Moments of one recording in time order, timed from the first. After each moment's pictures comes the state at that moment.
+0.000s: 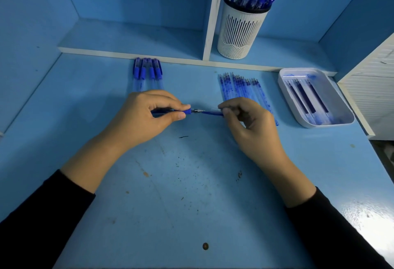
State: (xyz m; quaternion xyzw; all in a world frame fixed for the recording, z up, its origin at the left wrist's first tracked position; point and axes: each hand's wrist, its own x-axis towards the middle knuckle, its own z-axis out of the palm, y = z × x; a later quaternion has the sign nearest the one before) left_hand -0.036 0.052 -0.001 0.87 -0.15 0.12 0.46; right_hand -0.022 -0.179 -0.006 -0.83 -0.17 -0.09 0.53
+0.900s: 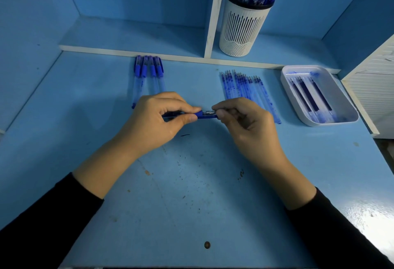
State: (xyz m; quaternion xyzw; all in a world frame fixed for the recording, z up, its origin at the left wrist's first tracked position) left_hand -0.041 0.035 -0.007 0.85 -0.18 0.16 0.47; right_hand -0.029 -0.172 -0.004 -0.80 -0.20 -0.07 0.55
